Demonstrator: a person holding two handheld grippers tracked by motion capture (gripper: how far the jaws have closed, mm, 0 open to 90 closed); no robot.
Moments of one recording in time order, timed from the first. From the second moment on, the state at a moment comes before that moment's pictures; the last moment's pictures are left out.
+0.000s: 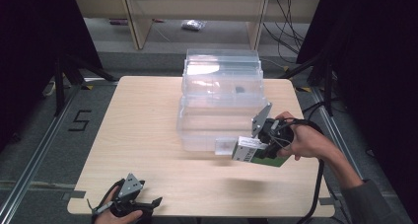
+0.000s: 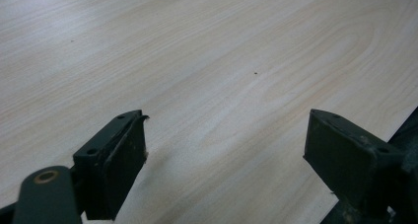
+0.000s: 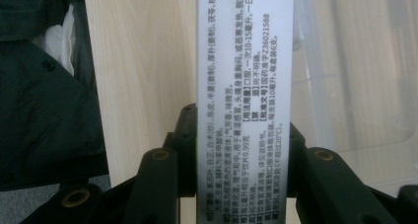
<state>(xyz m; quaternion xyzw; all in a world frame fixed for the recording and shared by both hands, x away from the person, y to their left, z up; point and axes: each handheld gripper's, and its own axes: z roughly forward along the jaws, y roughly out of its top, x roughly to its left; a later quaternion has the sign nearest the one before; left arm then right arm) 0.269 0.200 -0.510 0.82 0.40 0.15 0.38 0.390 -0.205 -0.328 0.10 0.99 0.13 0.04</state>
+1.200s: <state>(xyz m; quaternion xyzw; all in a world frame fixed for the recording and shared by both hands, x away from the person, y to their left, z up) 0.268 0.200 -0.512 0.82 0.40 0.14 0.38 0.456 -0.179 -0.296 0.05 0.99 0.13 0.03</state>
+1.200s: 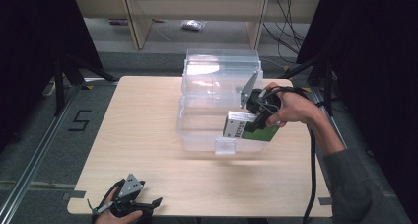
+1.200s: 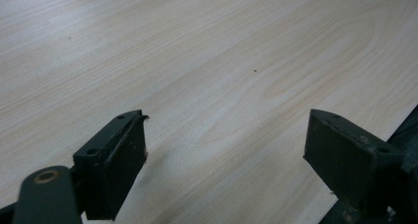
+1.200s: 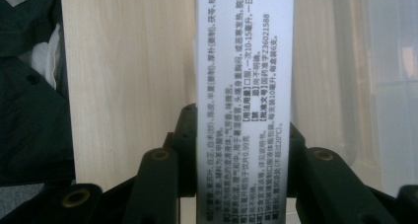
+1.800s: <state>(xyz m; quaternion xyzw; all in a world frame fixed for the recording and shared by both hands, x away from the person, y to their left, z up) 0.267 0.200 -0.513 0.83 0.39 0.14 0.38 0.500 -0.177 -0.317 0.05 0.99 0.12 0.03</state>
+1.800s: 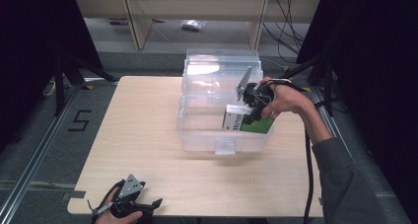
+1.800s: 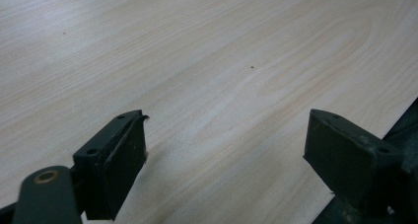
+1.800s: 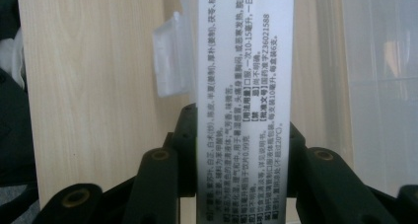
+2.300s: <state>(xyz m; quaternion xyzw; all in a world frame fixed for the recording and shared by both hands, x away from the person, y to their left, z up) 0.266 0.201 -0.514 0.82 0.40 0.13 0.38 0.522 -0.181 -0.346 0.06 0.99 0.10 0.02</state>
